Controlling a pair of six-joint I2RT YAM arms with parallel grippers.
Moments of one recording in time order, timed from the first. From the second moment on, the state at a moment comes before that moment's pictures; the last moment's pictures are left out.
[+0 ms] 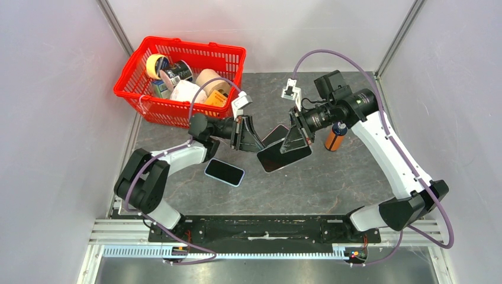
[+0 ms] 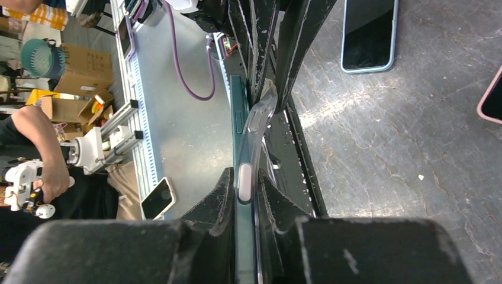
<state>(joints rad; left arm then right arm) -0.53 1.58 0.83 1.32 1.33 -1.36 0.46 1.43 1.66 -1.20 -0.98 -0.15</state>
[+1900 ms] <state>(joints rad) -0.59 1.65 0.79 1.24 1.40 -1.42 0.40 1.55 1.66 -0.86 -0.66 -0.07</state>
